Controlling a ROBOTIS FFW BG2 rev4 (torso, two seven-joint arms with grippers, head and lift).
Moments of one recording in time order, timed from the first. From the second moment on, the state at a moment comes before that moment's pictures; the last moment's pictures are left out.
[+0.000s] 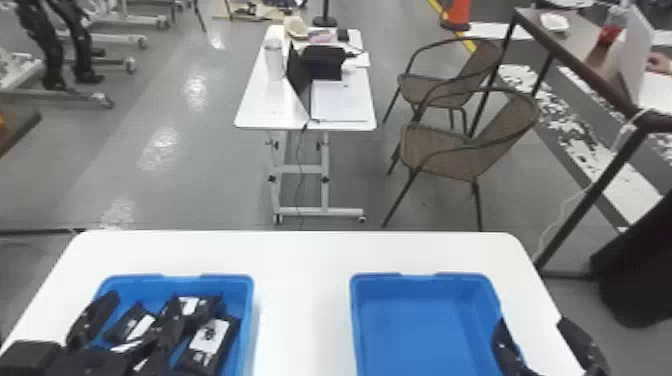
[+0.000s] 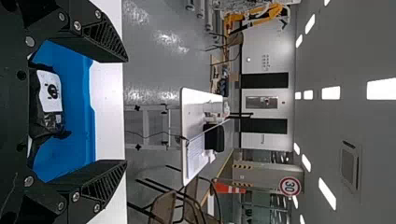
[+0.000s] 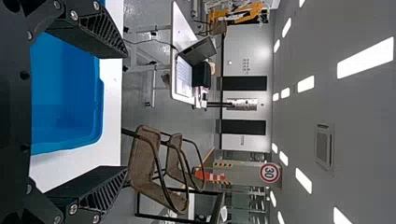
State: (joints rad) left arm 0.56 0.25 0.02 -1.93 0.22 -0.04 0.01; right arm 0.54 -0.01 -0.25 -1.65 -0.10 -0.38 0.26
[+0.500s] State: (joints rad) left arm 0.55 0.25 0.02 -1.93 0.22 -0.04 -0.01; right arm 0.53 -0.01 -0.25 -1.65 -0.10 -0.38 0.26
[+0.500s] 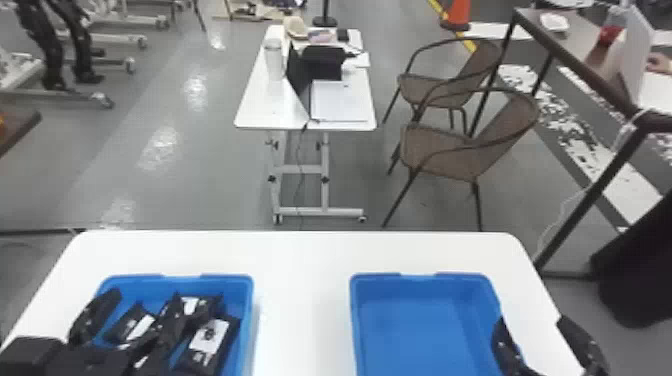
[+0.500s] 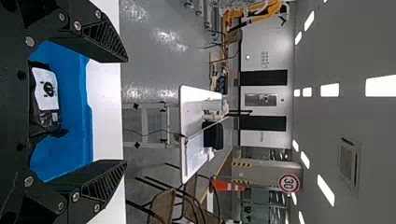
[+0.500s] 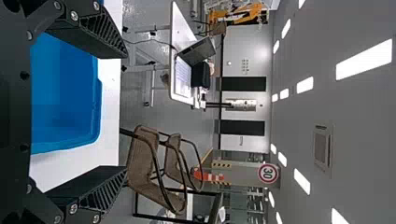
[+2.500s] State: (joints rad) left arm -0.15 0.26 0.01 -1.21 -0.13 0.56 -0.55; right arm 0.49 -0.01 -0.22 -1.63 -0.13 -0.31 0.26
